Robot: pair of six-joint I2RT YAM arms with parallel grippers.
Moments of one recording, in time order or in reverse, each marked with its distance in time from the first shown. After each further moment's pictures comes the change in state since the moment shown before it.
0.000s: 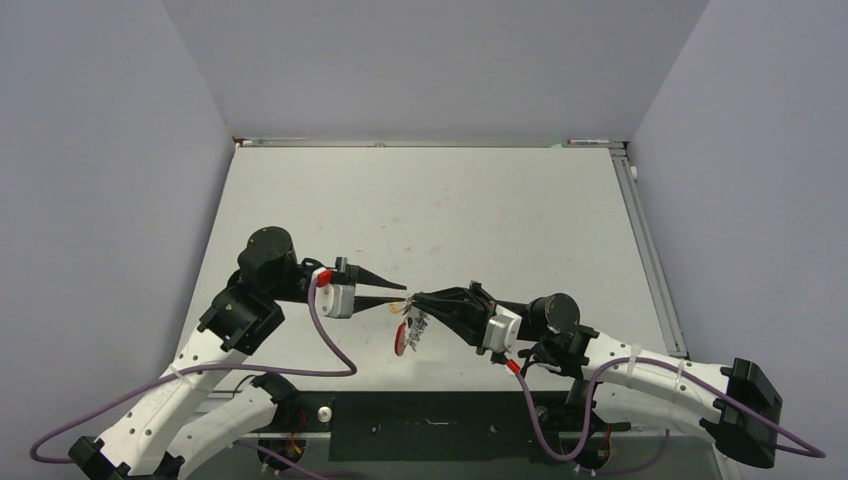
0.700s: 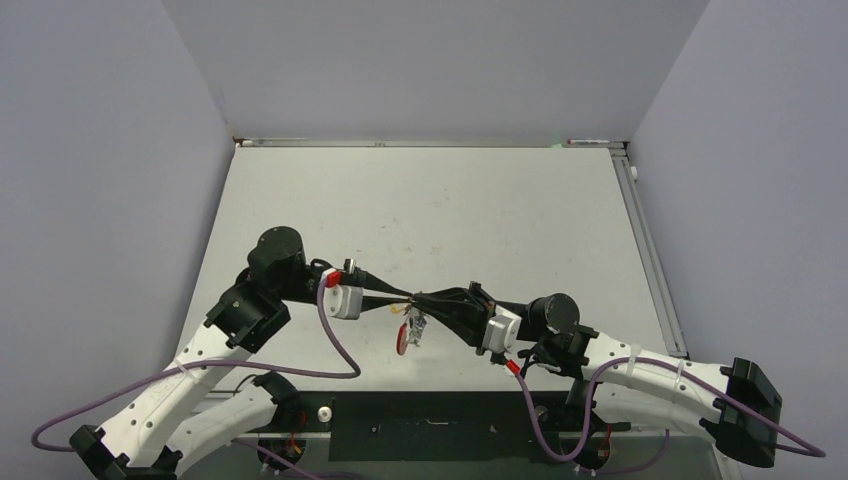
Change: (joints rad) left arm -0.052 0.024 0.000 0.004 -0.023 0.006; right arm 0.006 0.001 0.000 0.000 0.001 -0.004
